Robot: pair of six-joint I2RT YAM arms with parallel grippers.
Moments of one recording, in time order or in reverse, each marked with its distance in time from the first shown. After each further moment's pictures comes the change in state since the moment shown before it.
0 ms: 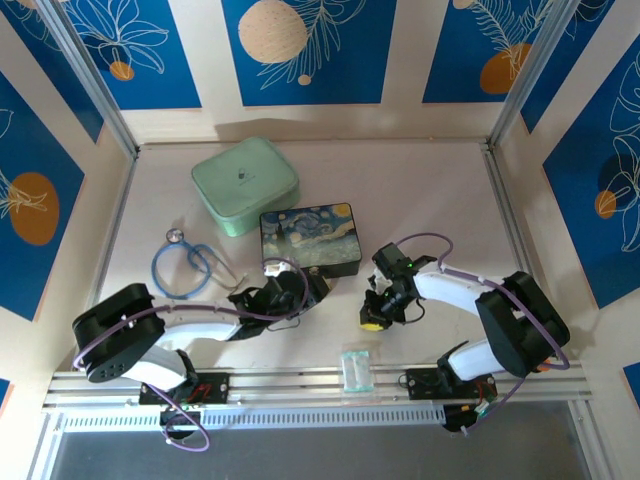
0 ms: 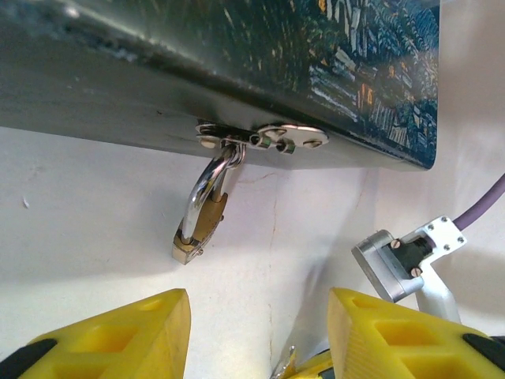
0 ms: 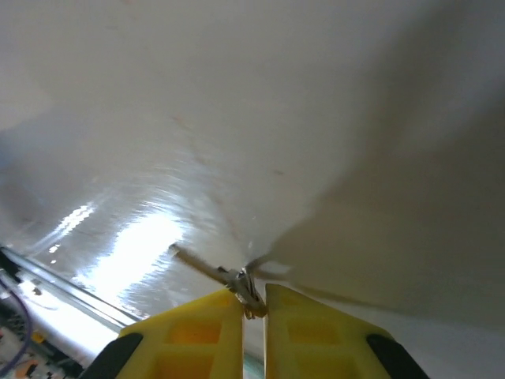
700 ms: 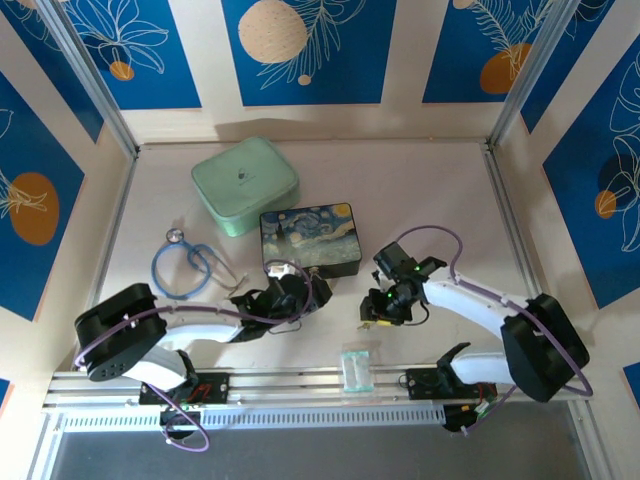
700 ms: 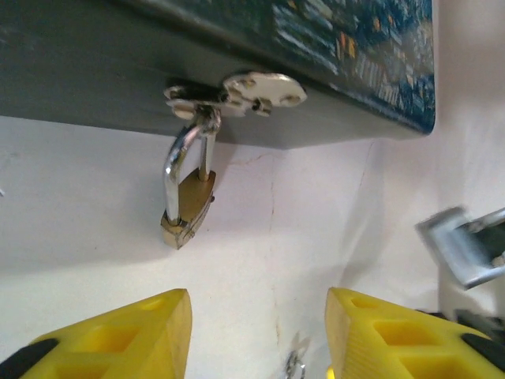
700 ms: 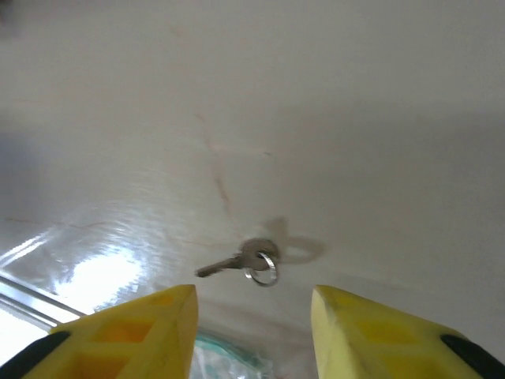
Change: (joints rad) left arm -0.034 0.003 0.014 -0.022 -0.007 0.083; right arm 0.045 -0.168 0.019 -0.058 0.154 -0.030
